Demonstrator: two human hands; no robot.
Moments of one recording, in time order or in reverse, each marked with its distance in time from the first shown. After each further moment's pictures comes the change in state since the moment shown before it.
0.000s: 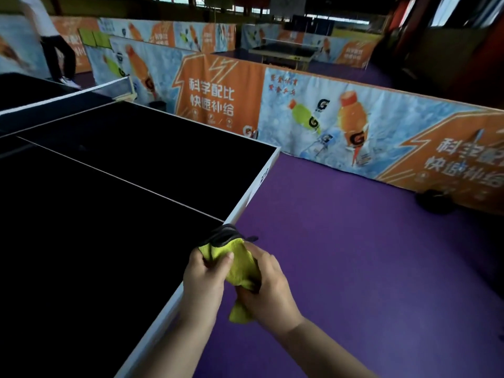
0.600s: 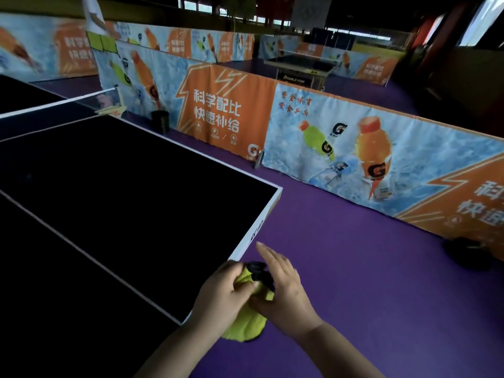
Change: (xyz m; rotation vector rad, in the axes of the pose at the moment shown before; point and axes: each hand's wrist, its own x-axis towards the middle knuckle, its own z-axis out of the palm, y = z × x) left_hand 0.309 -0.020 0.205 0.558 -0.308 0.250; right_hand 0.335 0.177 -0.102 -0.241 -0.129 -0.131
